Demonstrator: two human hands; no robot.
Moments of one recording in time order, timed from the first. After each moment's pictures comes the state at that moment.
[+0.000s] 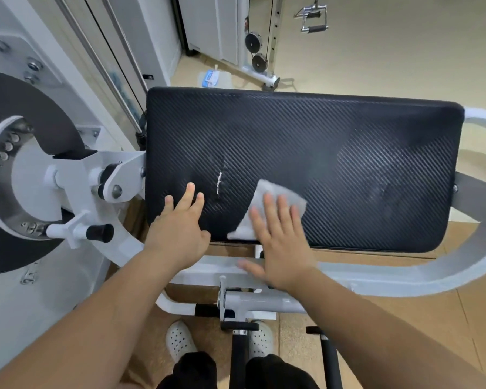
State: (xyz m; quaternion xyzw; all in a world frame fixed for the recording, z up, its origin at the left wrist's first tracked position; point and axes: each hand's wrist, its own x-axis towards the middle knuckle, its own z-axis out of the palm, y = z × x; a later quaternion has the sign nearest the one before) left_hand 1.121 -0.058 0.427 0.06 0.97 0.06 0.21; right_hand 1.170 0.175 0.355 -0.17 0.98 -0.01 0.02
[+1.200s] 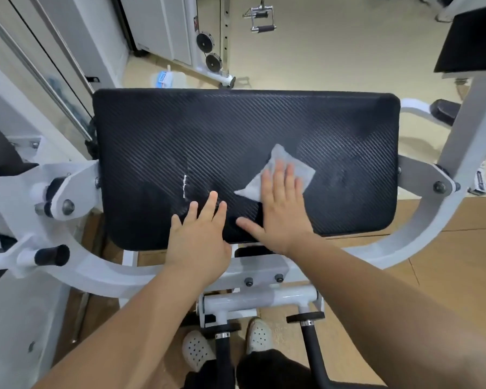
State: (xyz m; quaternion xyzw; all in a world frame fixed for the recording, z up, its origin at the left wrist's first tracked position) left_hand 1.142 0.017 0.420 0.20 0.97 0.01 0.16; right_hand 1.137 0.220 0.385 -0.01 1.00 -0.02 0.05
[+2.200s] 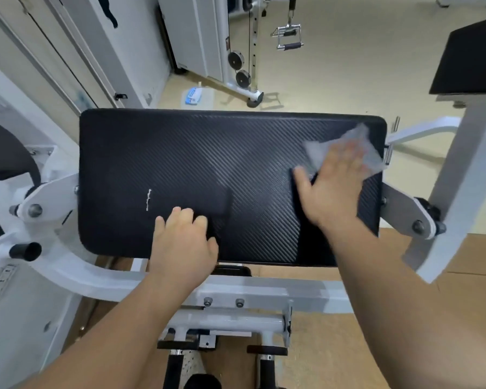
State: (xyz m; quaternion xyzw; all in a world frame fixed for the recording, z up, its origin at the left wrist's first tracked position) left_hand 1.147 0.108 0.448 0.09 0.99 0.00 0.06; right_hand 1.080 0.389 0.422 0.14 0.98 -0.13 -0.05
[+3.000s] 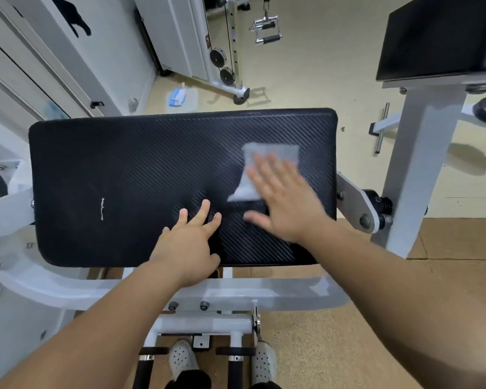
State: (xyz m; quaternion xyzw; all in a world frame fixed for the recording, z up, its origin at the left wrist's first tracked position) left_hand 1.131 0.189 0.445 0.14 0.95 -0.01 0.28; right_hand 1.092 0.430 0.405 -0.20 0.98 0.01 -0.03
